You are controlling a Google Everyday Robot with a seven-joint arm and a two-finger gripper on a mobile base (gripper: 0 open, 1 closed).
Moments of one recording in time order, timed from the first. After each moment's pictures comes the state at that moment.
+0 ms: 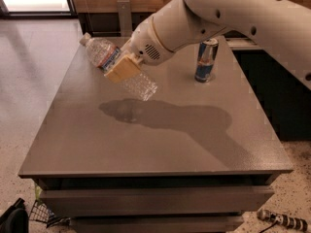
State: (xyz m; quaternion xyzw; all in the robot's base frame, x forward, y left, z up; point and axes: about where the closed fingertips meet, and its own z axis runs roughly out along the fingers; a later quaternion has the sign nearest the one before) arm 0.557 0.081 0.940 -0.59 0.69 0.23 0.36
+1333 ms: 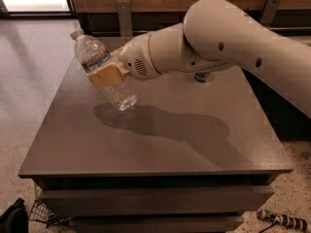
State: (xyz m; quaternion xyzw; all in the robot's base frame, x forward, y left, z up) arm 0.544 0.112 0.944 -0.49 0.68 0.32 0.44
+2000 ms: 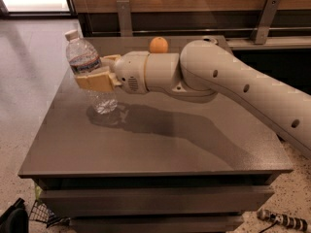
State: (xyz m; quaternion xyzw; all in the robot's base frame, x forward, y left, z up) arm 0.545 0.146 0.938 -0.45 0.60 0.41 0.52
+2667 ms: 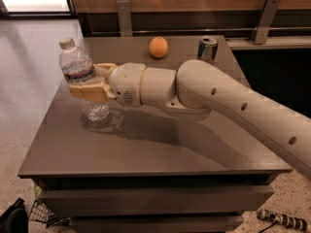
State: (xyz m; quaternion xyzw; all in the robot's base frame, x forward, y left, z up) arm 0.527 0.154 0.934 -0.44 0.57 0.42 0.56
